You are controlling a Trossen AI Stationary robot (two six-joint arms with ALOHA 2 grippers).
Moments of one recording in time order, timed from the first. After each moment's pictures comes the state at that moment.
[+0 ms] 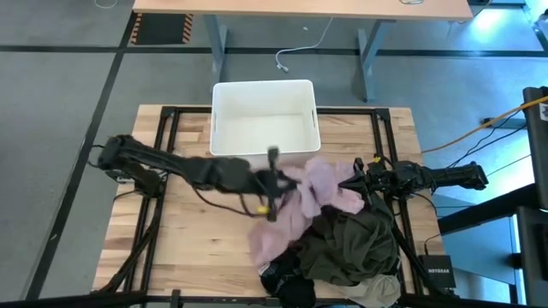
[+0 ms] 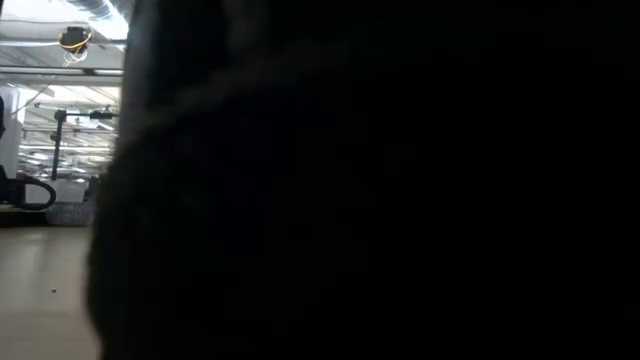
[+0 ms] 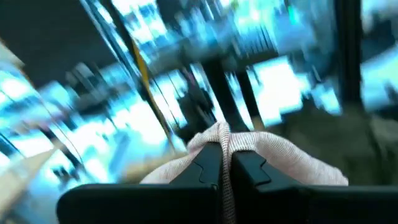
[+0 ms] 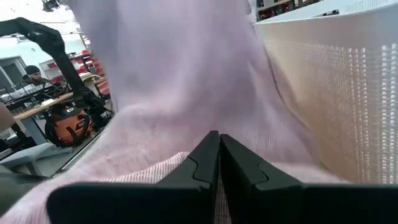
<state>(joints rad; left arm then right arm) -0.22 1.60 1.49 0.09 -0.32 0.37 0.12 0.03 0.01 0.01 -0.03 0.31</state>
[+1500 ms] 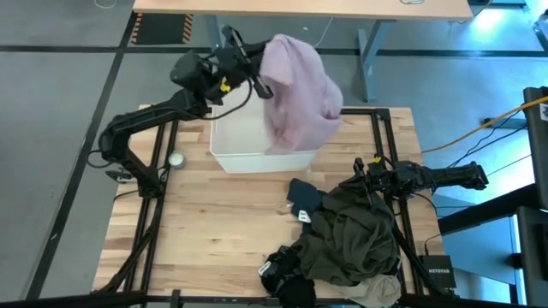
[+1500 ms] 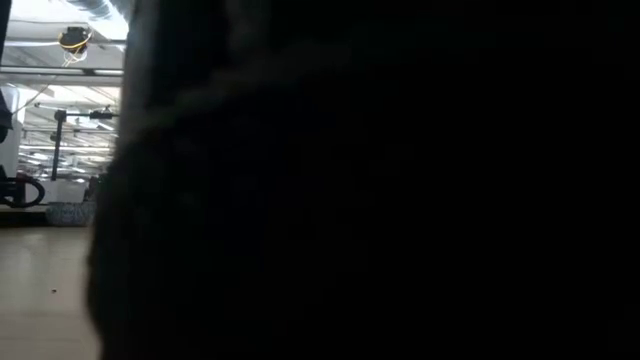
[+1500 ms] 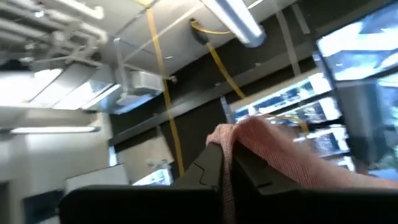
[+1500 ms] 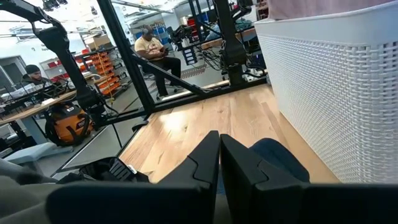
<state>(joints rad) 0.35 1.59 1.73 0.44 -0.08 0.36 0.12 0.03 0.01 0.01 -0.03 0.31</state>
